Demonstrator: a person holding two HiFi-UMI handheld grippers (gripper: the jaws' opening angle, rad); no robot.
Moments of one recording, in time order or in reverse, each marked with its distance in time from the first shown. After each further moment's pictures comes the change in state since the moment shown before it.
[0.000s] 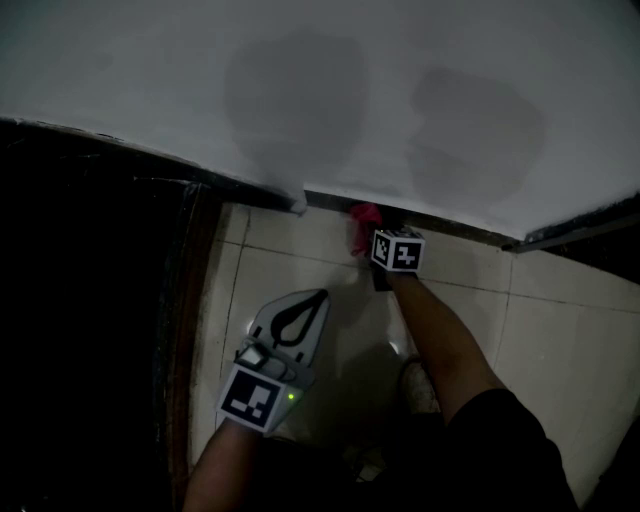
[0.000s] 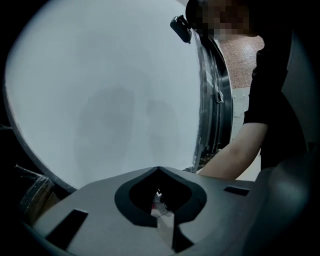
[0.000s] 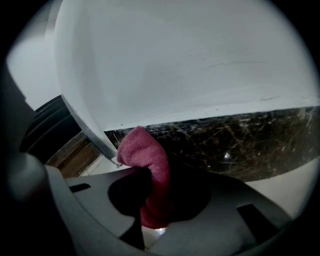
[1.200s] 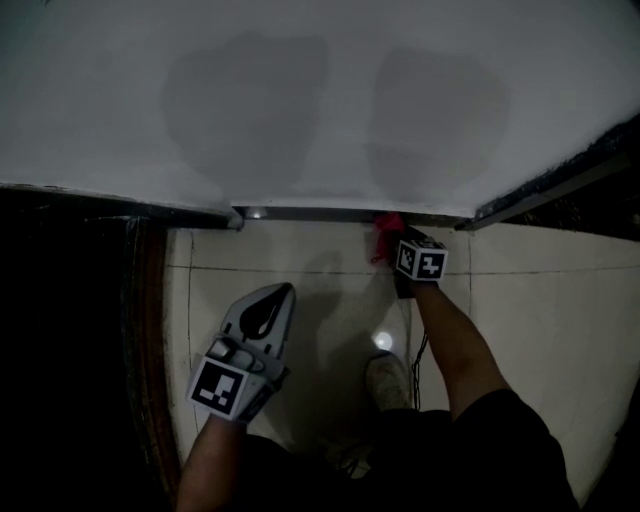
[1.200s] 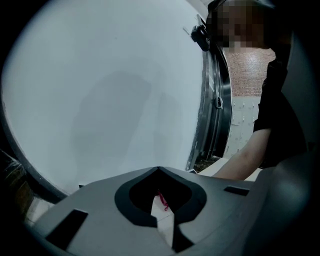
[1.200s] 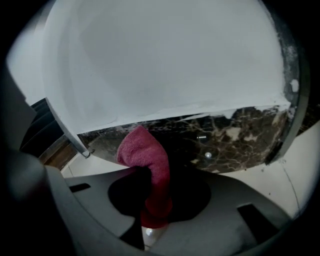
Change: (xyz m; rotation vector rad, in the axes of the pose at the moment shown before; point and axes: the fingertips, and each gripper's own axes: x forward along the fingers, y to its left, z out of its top) left arm 0.069 -0.036 -0.004 -0.114 -0.009 -0.053; right arm -0.113 -0.191 -0.022 0.078 -0.028 -0.171
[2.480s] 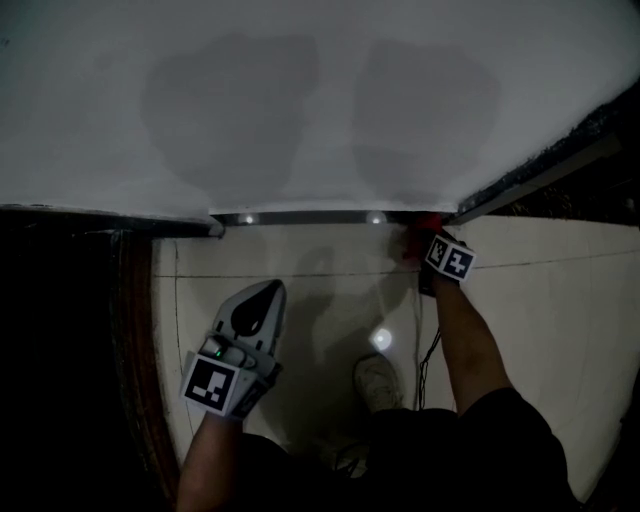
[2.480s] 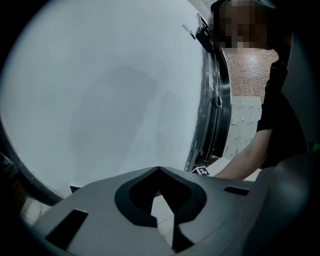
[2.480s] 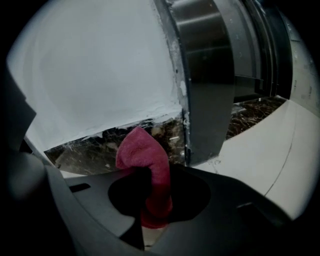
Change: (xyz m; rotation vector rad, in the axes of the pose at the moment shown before) left arm 0.028 -0.011 -0.004 -0.007 0.006 -0.014; right arm -0.060 -0.150 -0.004 0.219 -0.052 -0.298
